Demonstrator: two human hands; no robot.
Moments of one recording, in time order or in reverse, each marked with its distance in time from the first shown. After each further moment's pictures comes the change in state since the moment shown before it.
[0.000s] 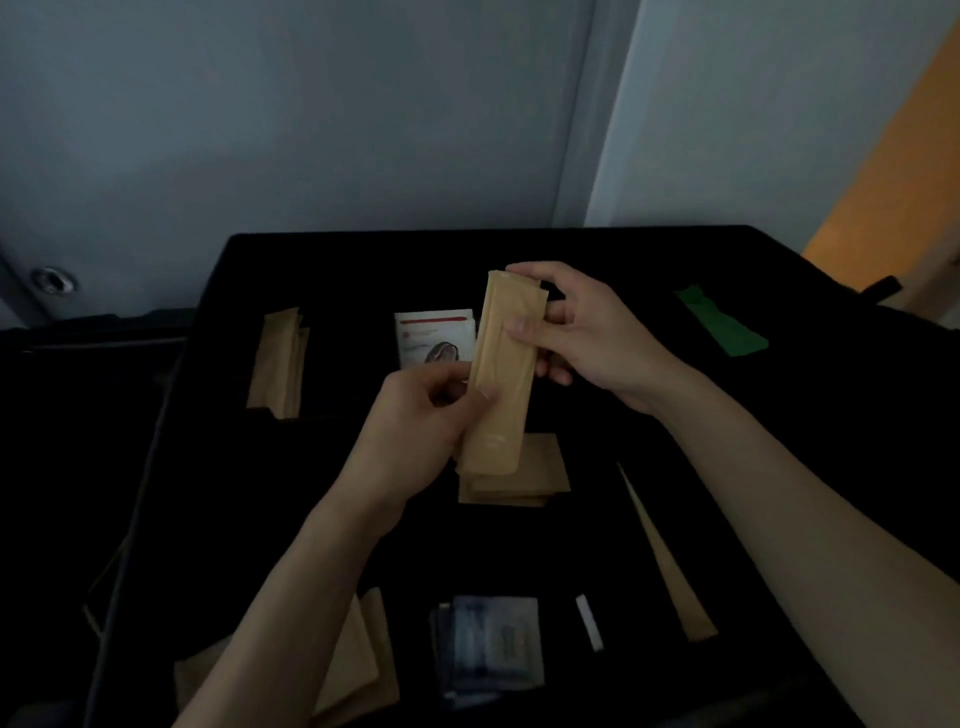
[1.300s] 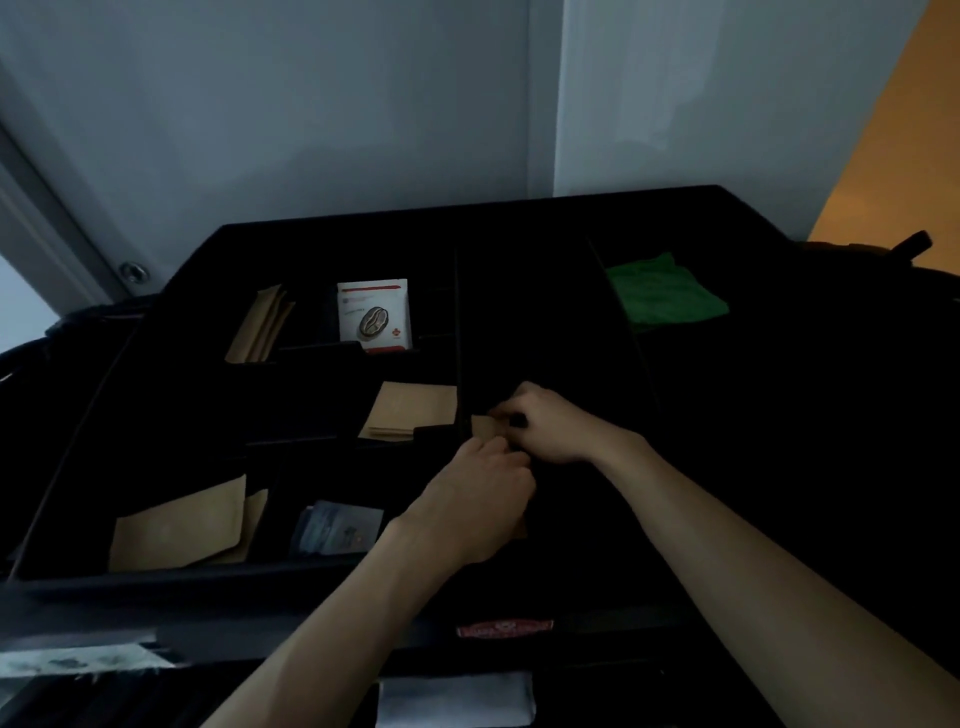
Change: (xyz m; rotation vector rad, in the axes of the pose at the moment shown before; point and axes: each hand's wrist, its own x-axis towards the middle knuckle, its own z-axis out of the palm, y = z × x) left_hand -0.053 -0.027 0.203 1.621 -0.475 0.320; right_hand -0.085 0.135 -0.076 -0.637 -0.419 0.078
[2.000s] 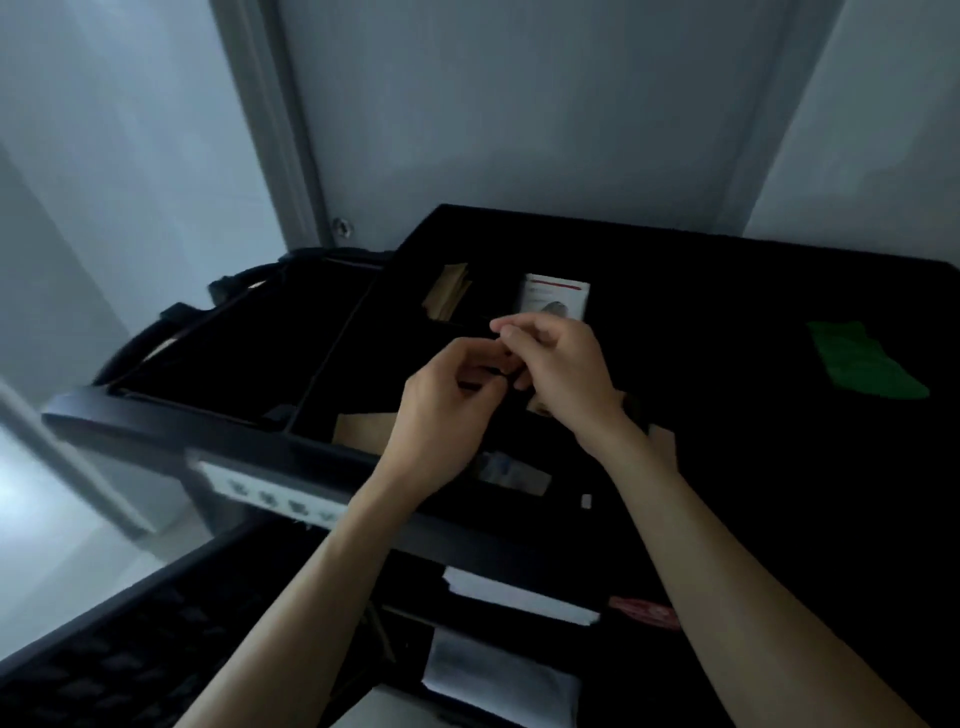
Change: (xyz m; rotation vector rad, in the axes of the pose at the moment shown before) left_hand -0.167 -0.078 -0.027 -1.111 0.914 -0.692; right_hand 0.001 -0.212 0.039 0.676 0.381 -0.351
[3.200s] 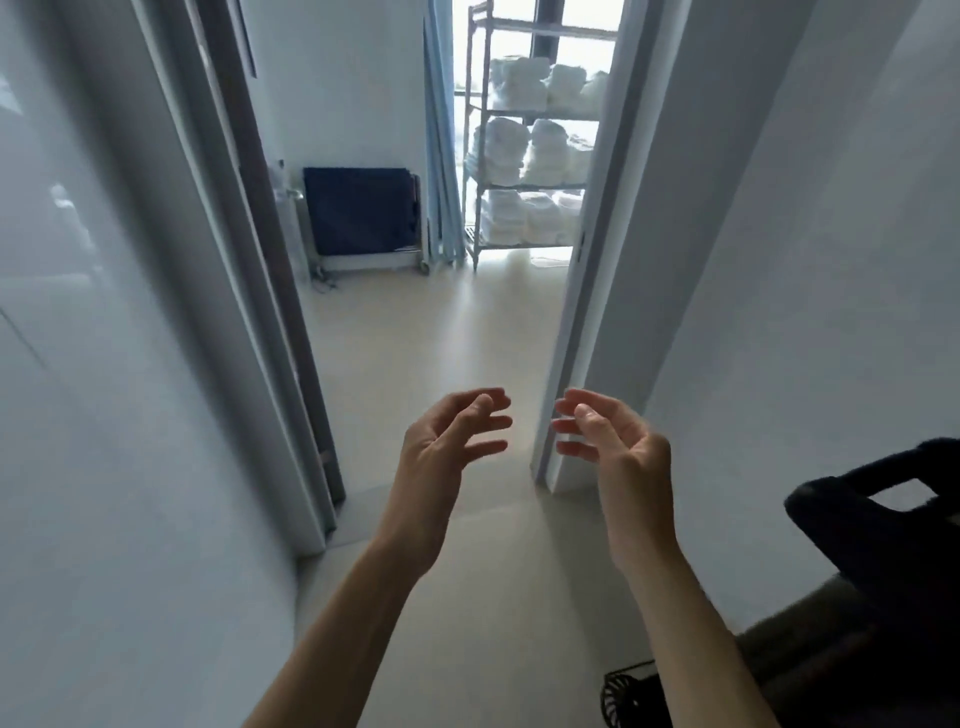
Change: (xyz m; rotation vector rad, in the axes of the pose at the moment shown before) left_hand -0.275 -0.143 -0.594 -0.222 1.006 -0.258; right_hand -0.132 -0.189 0.659 0.510 -0.635 0.055
